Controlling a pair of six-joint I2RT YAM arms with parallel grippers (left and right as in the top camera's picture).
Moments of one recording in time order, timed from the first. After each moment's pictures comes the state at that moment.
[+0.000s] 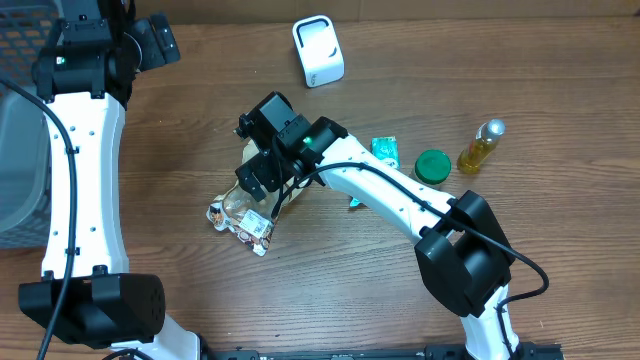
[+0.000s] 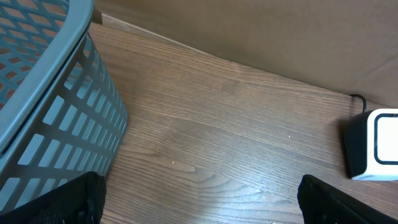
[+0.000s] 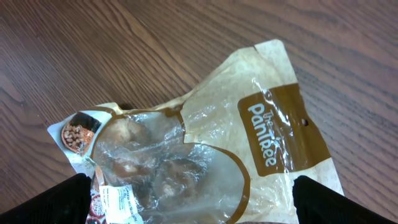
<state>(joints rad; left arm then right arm) 0.08 1.77 1.94 -0.93 -0.17 -0.21 0.78 2.11 1.76 -0.72 -0.17 0.09</state>
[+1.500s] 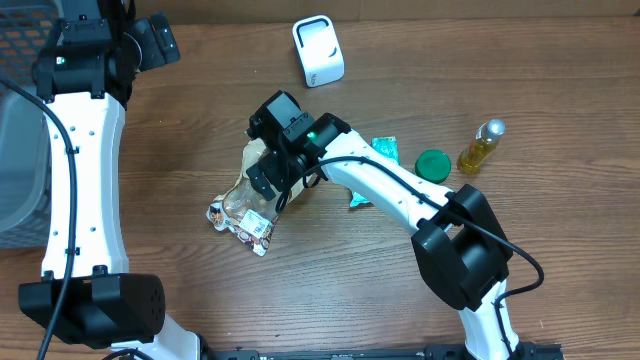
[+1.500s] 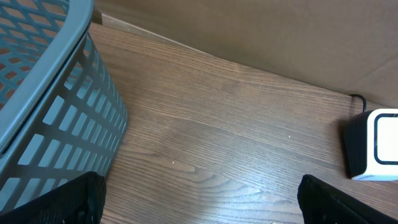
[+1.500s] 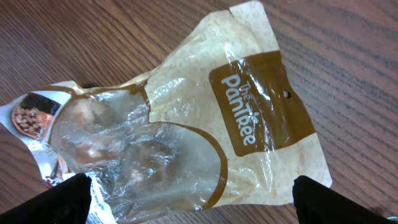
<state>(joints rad) 0.08 1.77 1.94 -0.93 -0.17 -0.21 0.75 2.14 1.76 -0.78 -0.16 0.07</state>
